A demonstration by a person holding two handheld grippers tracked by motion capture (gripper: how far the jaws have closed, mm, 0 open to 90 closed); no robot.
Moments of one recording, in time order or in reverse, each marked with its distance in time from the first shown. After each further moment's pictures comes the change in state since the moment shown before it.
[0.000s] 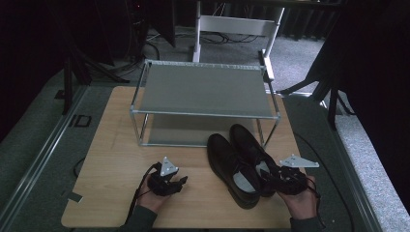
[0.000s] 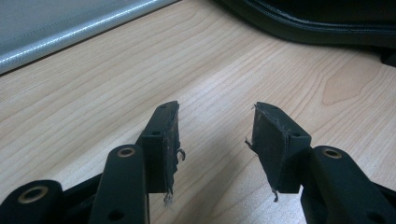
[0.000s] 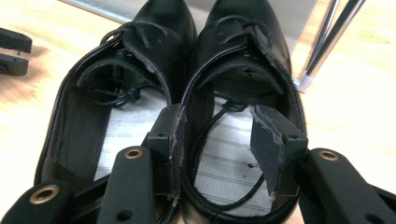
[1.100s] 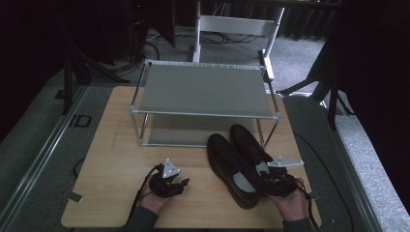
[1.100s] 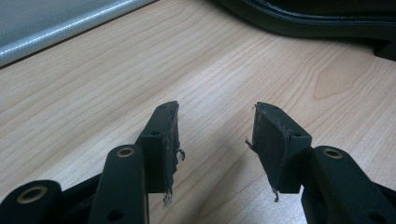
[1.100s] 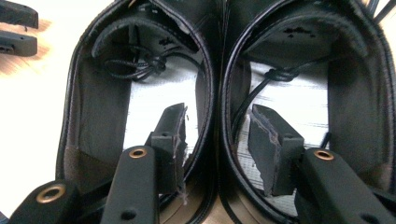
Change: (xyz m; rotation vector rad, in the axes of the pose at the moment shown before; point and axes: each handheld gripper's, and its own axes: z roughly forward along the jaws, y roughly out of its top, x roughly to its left) left arm -0.005 -0.001 0.003 0.008 -0.011 0.019; right arm 0.017 -0.001 0.021 0.146 0.042 0.042
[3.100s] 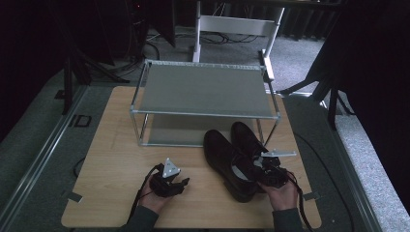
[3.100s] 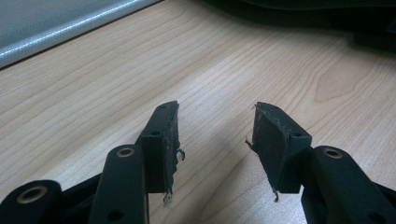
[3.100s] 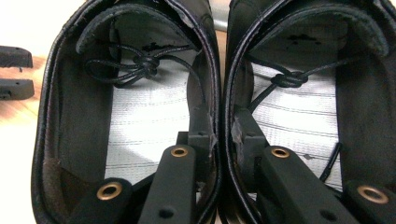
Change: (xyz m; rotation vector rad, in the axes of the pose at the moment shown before) left arm 0.001 0.001 0.001 -0.003 0.000 -0.004; right arm 0.008 0.025 0.014 -0.003 -0.030 0.106
